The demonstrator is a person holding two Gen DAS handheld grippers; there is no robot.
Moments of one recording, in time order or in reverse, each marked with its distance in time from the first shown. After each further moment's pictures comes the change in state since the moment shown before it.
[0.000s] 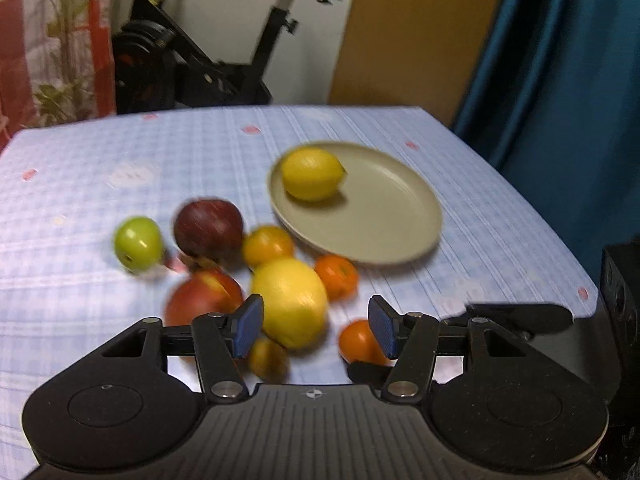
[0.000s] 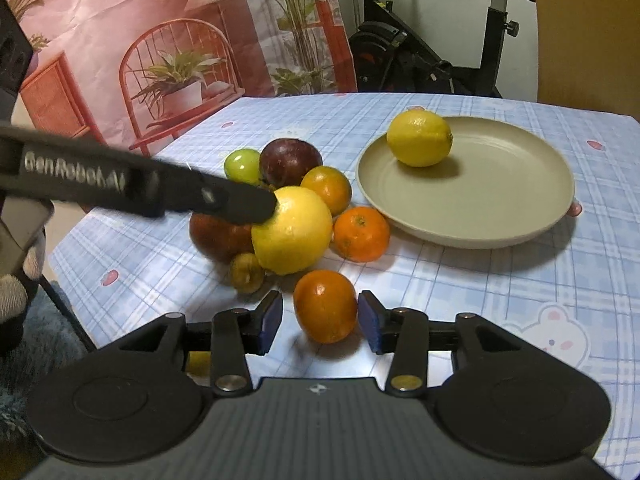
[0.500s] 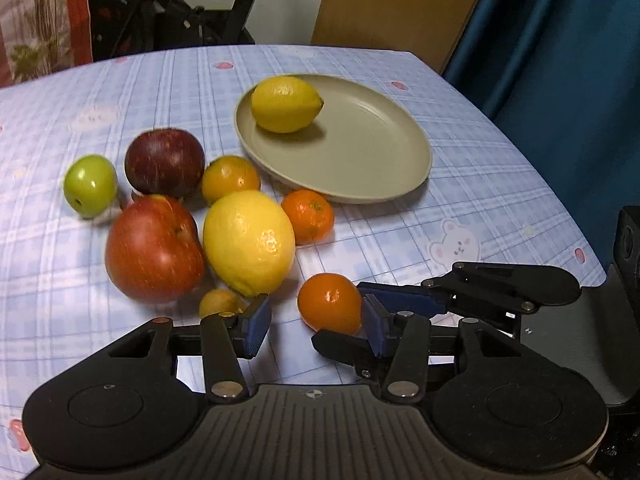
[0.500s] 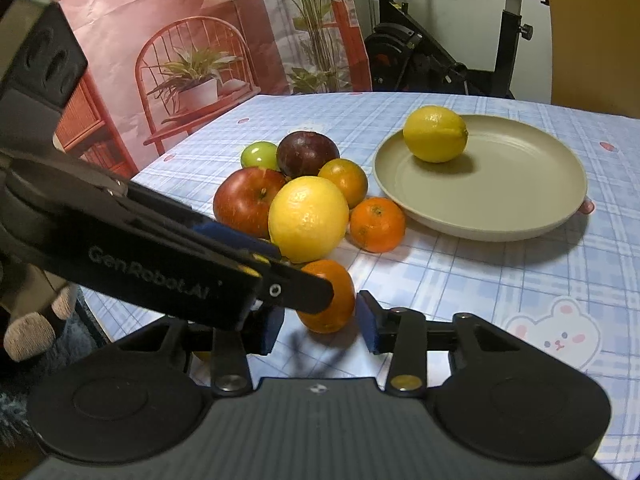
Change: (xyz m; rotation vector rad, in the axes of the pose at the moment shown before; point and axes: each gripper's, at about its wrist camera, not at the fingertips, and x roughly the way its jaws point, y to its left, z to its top) left arm 0.035 -0.005 -0.016 -0.023 0.145 -0.055; right arm 0.000 0.001 -0.007 -0.020 -0.007 0.038
